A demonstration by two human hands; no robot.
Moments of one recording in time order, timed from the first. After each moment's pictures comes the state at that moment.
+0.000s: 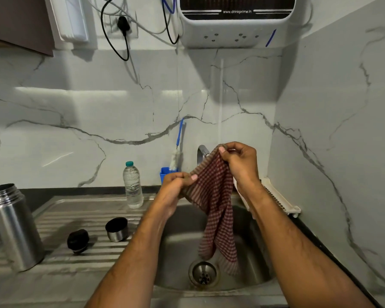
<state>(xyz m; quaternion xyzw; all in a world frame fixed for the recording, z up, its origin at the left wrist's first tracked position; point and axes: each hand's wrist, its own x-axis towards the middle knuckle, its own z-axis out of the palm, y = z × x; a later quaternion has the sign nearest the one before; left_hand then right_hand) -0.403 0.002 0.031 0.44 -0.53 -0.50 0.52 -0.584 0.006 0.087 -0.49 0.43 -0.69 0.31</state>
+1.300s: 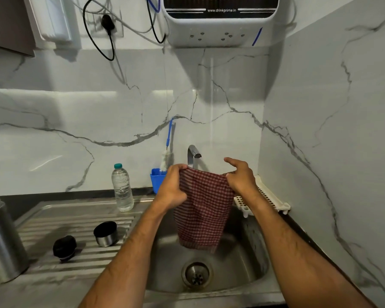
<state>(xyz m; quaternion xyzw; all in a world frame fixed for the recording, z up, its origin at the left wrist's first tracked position) -0.420 -0.016 0.028 0.50 -0.72 -0.25 0.41 -0.628 -0.015 0.043 -0.57 0.61 -0.50 0.22</state>
